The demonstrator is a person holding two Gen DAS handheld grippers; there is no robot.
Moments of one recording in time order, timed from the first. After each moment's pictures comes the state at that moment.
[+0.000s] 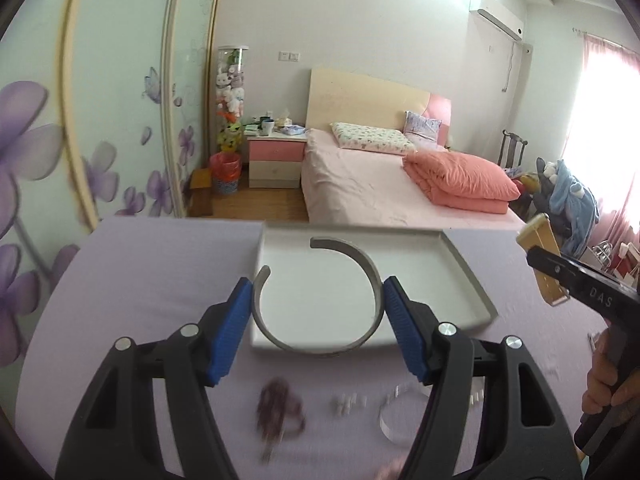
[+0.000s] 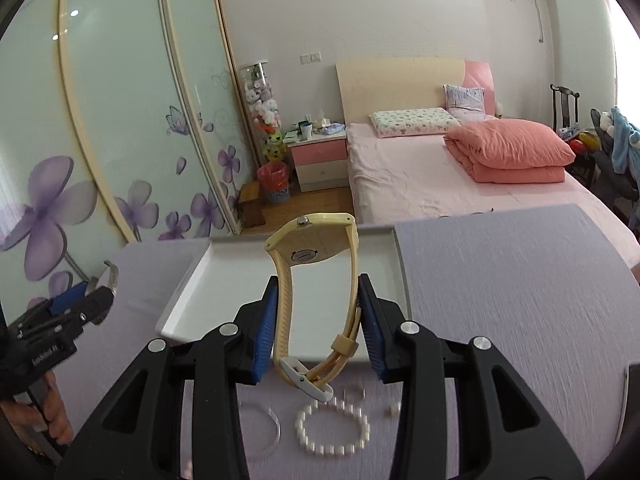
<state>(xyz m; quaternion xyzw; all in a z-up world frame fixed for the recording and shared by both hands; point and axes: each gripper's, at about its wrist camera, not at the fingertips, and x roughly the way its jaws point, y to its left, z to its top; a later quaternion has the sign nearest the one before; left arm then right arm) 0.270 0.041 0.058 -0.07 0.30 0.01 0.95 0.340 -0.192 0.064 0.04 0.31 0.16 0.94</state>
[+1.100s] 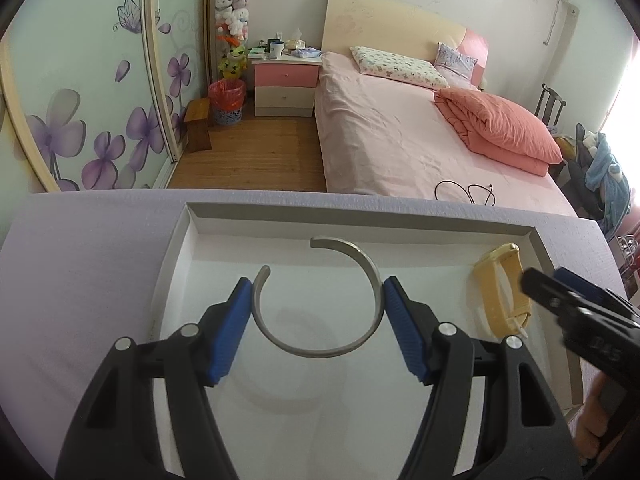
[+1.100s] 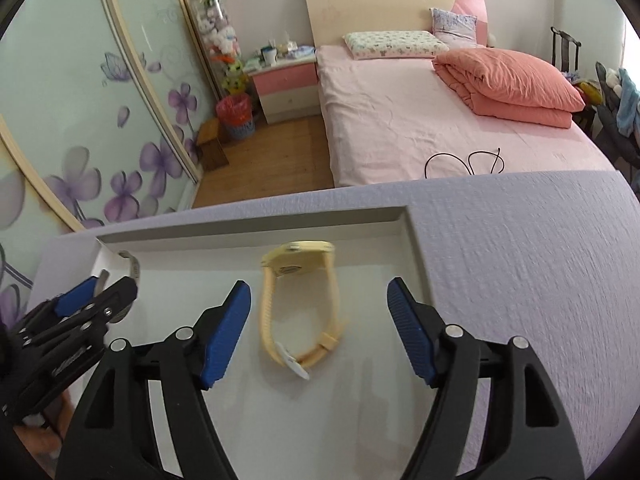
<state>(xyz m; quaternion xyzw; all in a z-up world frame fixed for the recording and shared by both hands) 0.473 0.029 -0.046 -0.08 0.43 0.04 0.90 0.506 -0.169 -0.028 0.04 0.44 0.11 0.89</state>
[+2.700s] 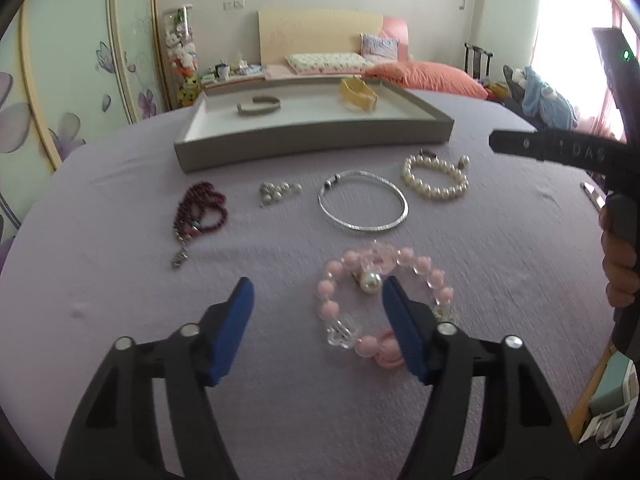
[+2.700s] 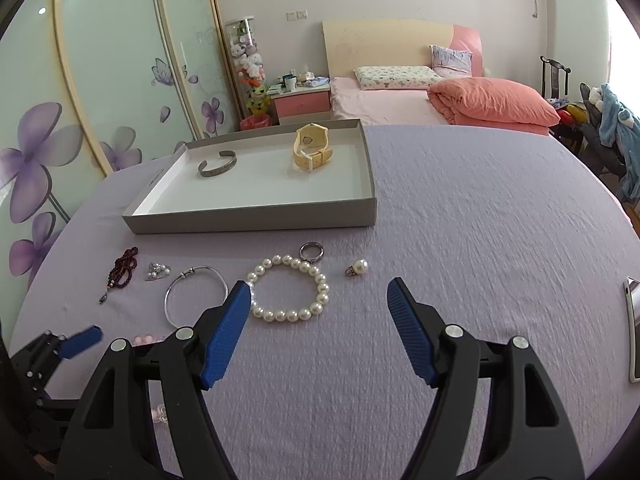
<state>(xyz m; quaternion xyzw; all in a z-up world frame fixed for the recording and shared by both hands) 0.157 -0.039 -0.071 0.01 0.40 -0.05 0.91 0.267 -0.220 -0.025 0.02 0.37 0.13 0.92</state>
